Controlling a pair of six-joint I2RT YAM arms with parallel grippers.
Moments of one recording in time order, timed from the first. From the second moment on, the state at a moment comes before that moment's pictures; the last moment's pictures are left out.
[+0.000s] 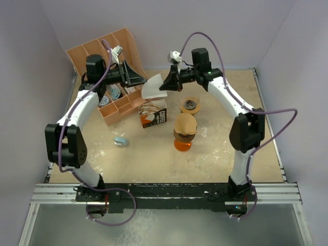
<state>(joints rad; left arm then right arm) -0.09 1.69 1.39 0.05 1.04 -0.78 0.39 1.99 1.84 -0.37 -1.16 -0.36</state>
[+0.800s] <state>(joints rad) -0.28 1.56 1.74 -0.32 0.96 -0.23 0.34 1.55 1.82 -0.83 -1.12 -0.86</state>
